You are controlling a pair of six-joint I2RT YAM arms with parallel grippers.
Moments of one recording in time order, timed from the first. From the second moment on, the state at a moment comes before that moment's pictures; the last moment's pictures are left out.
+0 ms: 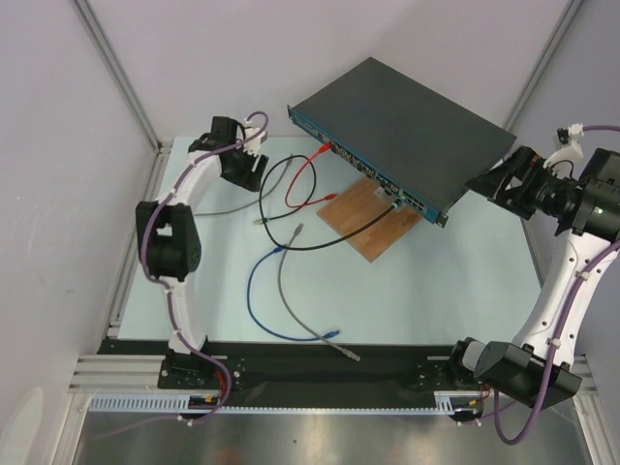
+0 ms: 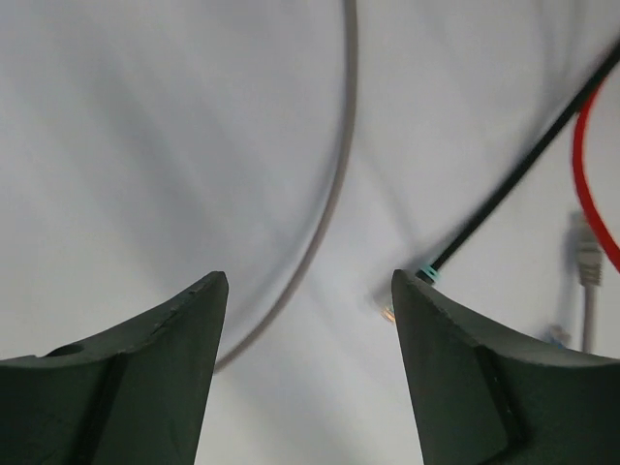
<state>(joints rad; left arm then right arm) -0.13 2.03 1.78 -0.71 0.18 0.32 -0.51 1.19 1.54 -1.05 -0.94 0.16</state>
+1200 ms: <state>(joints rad) -0.08 2.11 1.63 -0.73 0.13 0.41 -0.27 1.24 1.67 -0.82 -0.89 0.26</state>
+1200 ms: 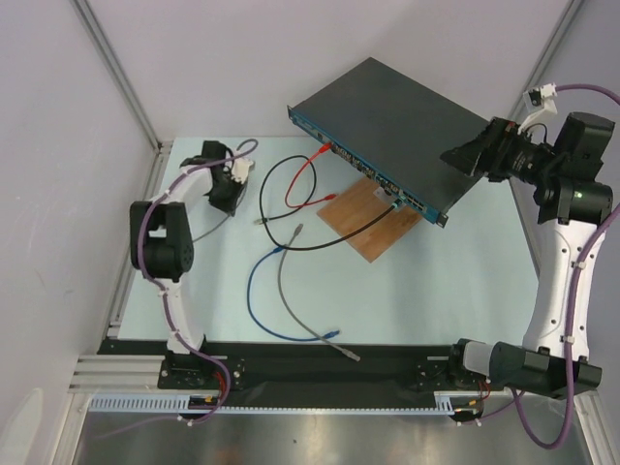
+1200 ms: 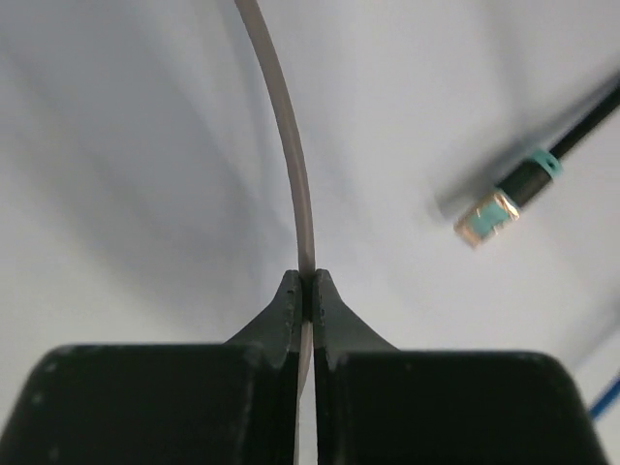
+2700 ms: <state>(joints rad) -0.65 1.10 1.46 -0.93 0.72 0.51 0.15 1.13 1.57 -0.38 -0.96 0.58</state>
